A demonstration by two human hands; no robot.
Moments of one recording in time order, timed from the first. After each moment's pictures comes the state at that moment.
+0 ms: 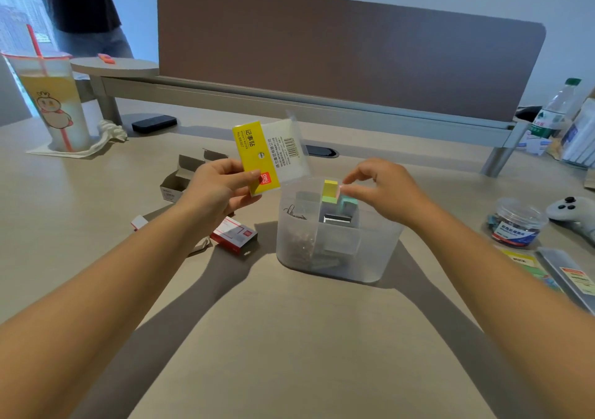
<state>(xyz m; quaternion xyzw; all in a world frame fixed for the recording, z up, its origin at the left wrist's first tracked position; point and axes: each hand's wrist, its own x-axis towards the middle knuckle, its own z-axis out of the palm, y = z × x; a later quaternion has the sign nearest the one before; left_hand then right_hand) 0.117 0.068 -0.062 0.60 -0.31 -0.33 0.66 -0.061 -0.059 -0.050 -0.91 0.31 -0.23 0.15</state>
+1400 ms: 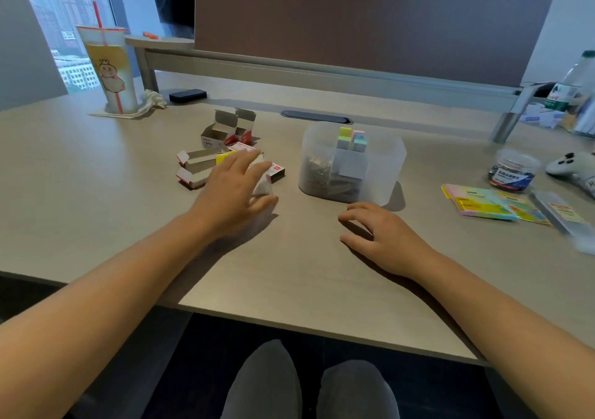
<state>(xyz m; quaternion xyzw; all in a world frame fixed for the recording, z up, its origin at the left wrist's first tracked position) 0.093 0.156 -0.130 0.77 -0.60 0.11 0.18 -0.122 0.055 -0.137 -0.94 0.27 -0.13 0.14</state>
